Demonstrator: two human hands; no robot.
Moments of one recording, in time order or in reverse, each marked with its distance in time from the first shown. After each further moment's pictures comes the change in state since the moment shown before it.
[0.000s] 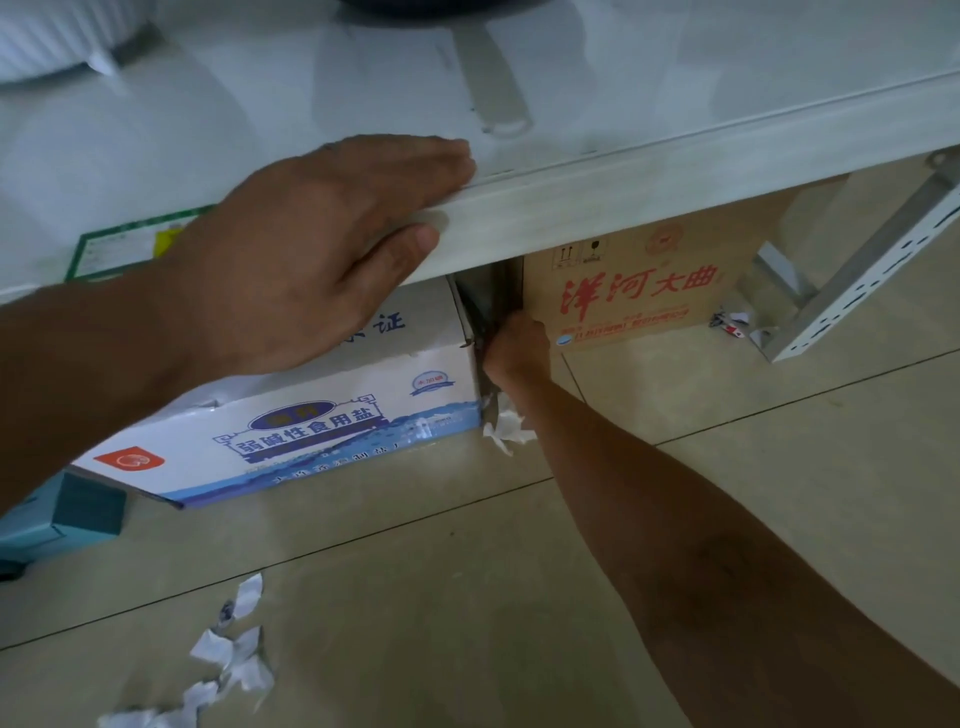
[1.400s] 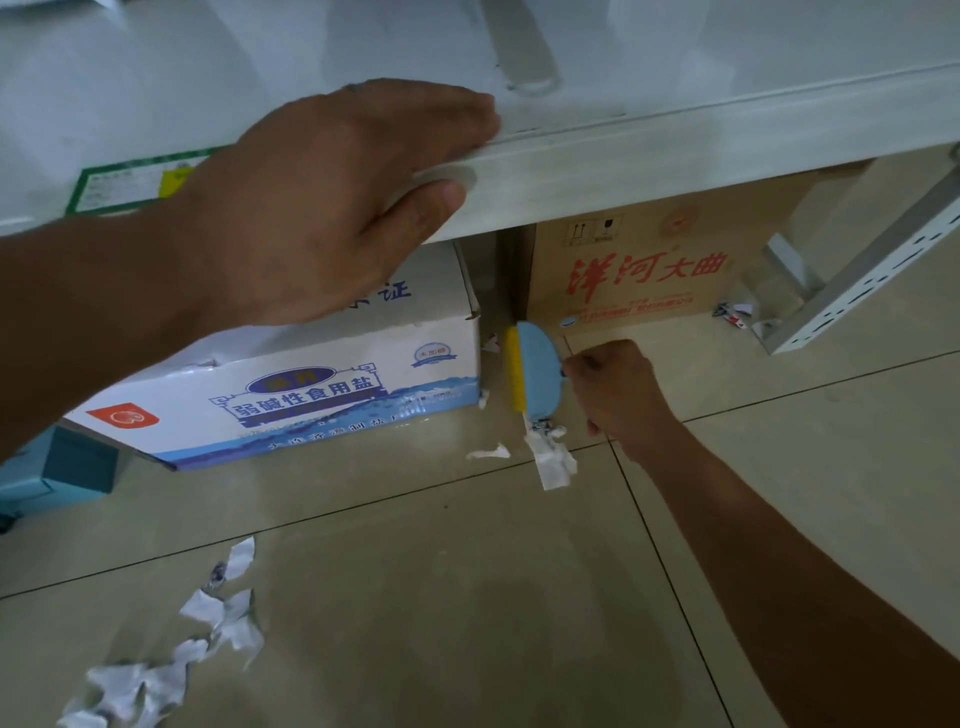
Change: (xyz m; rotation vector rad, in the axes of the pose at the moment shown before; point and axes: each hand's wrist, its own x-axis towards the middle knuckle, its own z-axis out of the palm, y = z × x) left_hand 0.000 0.000 0.004 0.020 -0.001 0.003; right_hand -0.068 0.060 -0.088 0.134 -0.120 0.112
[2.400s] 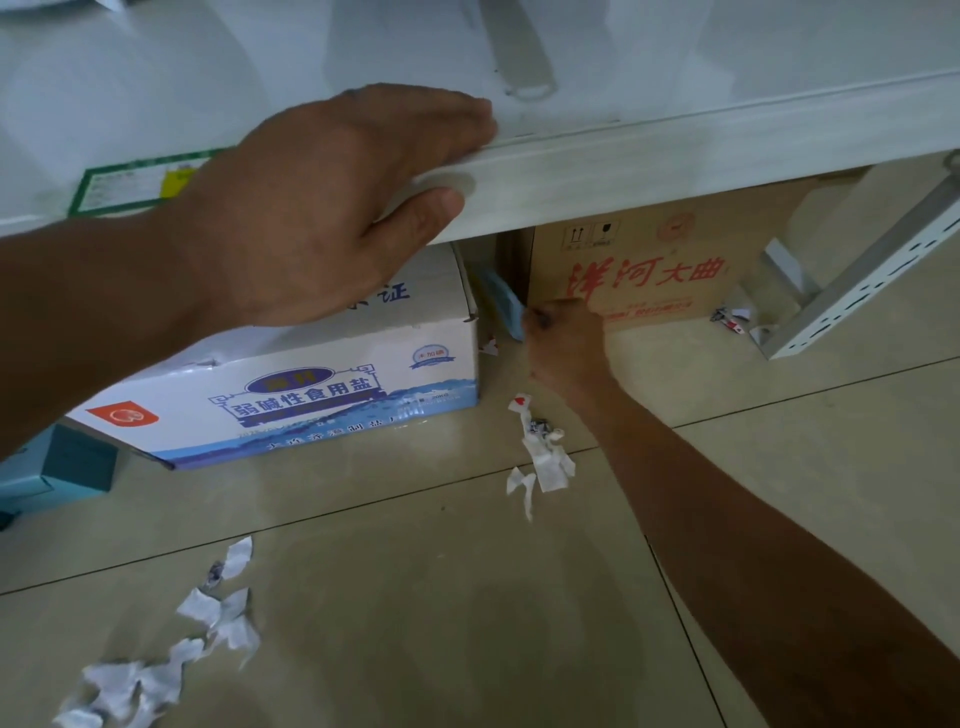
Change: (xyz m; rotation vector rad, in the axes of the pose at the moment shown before) left_hand -0.001 0.000 0.000 -0.002 0.018 -0.032; right_hand 0.029 -0.039 0.030 0.018 0.097 -0.221
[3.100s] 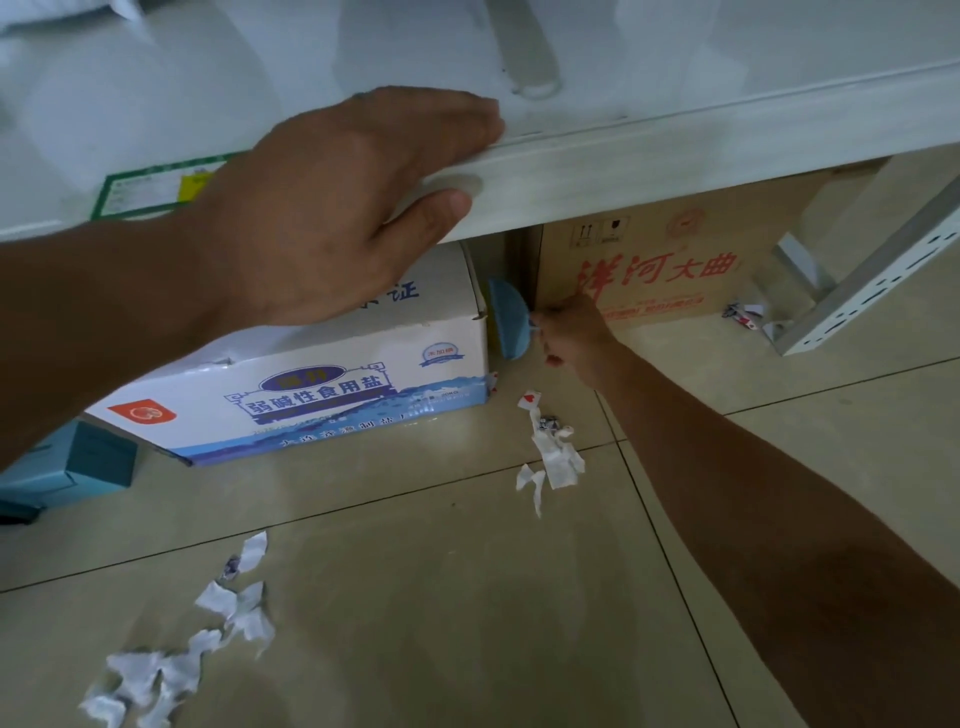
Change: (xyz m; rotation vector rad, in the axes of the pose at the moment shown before) left_hand 0.000 -0.001 0.001 0.029 -0.030 0.016; right_hand 0.036 0.015 0.007 0.198 -0.230 0.290
